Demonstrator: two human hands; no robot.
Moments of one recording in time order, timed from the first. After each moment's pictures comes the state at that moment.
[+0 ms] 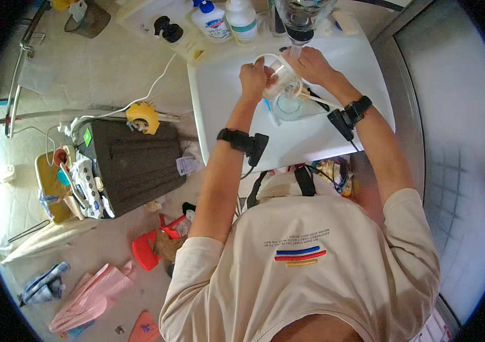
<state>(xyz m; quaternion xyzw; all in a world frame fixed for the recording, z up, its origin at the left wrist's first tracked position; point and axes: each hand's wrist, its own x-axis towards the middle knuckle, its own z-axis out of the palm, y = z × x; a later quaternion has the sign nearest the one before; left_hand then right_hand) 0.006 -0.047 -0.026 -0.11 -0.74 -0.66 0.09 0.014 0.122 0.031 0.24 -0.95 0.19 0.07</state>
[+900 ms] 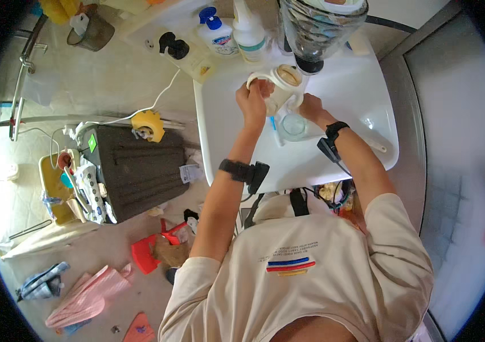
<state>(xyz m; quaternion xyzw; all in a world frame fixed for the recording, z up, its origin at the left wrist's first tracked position) 0.022 -0.049 0.009 0.08 -0.61 -0.78 0.06 0.015 0.120 -0.093 0.07 -0.97 0.20 -0.15</state>
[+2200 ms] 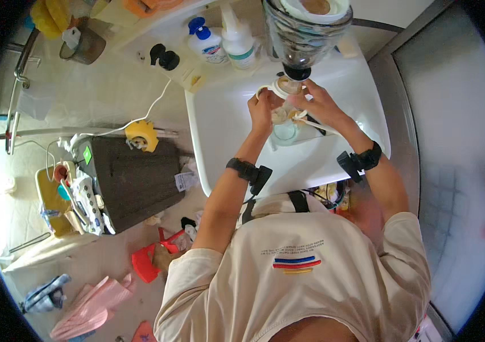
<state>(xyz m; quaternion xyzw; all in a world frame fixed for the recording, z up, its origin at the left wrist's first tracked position) 0.023 -0.013 -0.020 0.14 -0.50 -0.85 -0.07 0.046 0.141 0.034 0.04 -0.81 0.58 -0.10</state>
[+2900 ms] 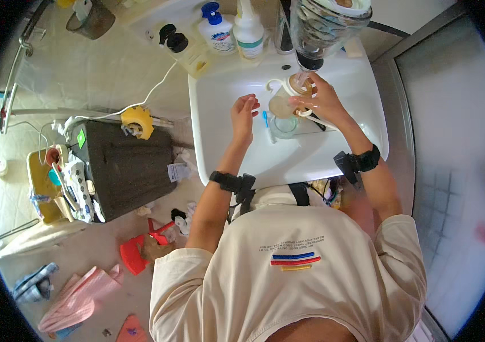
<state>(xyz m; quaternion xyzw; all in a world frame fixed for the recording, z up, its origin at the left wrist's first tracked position) 0.055 -0.077 -0.034 0.13 -0.61 -0.78 -0.09 0.059 0.120 0.062 0.03 -0.84 0.54 -0.07</state>
